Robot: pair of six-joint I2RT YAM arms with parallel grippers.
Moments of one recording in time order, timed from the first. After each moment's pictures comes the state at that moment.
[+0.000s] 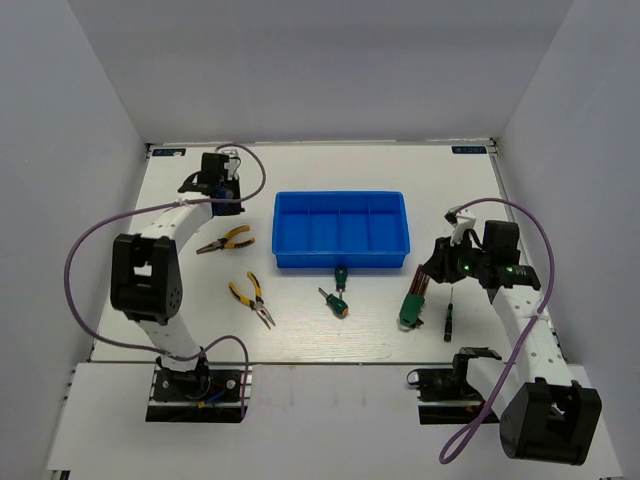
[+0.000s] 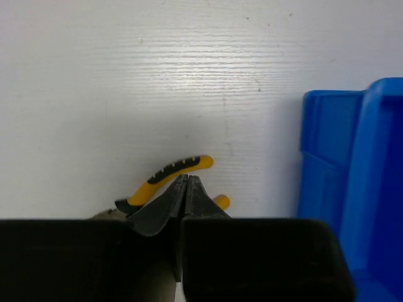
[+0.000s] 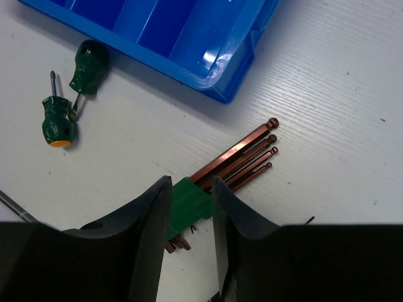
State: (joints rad) left arm -0.15 1.69 1.24 -0.35 -0.05 -0.17; right arm -0.04 0.93 0.65 -0.54 -0.62 -0.21
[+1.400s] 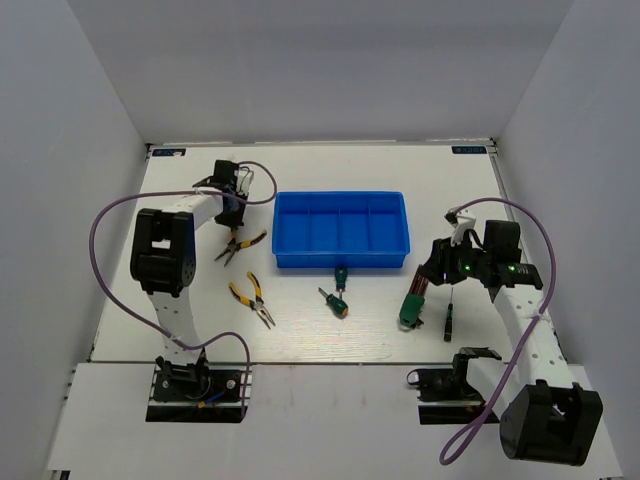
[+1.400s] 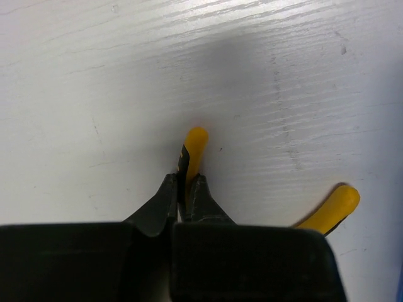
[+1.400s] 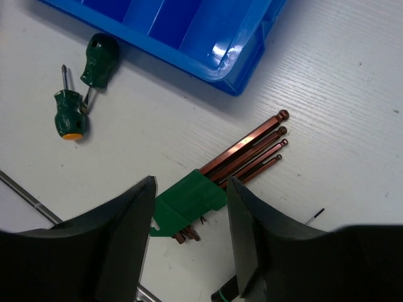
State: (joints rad) left arm -0.14 1.99 1.36 -0.43 -0.07 0.12; right arm -0.04 0.93 0.69 -0.61 -0.63 -0.21
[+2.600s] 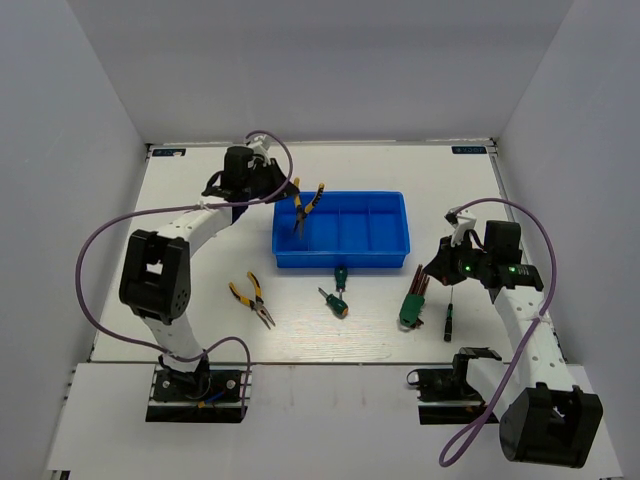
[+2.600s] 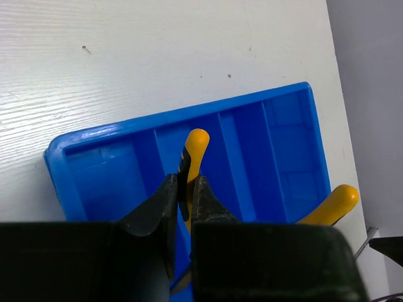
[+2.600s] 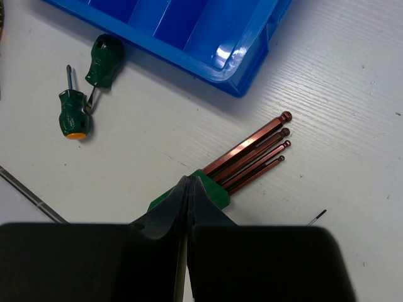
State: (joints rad) left arm -0.28 1.76 1.25 0.02 0.40 -0.52; right arm -0.04 0.92 0.69 -0.61 -0.64 -0.21
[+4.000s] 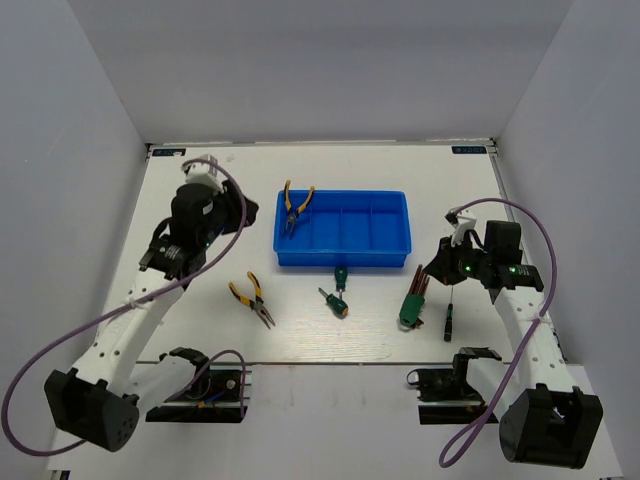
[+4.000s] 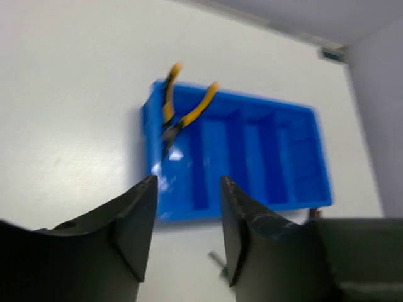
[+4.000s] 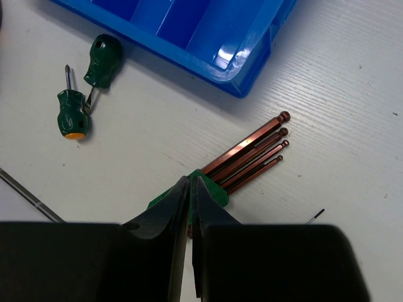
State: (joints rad) left arm -0.35 1.07 1.02 -0.27 -0.02 -0.49; right arm -0.04 0.91 0.69 -0.61 -0.64 -0.21
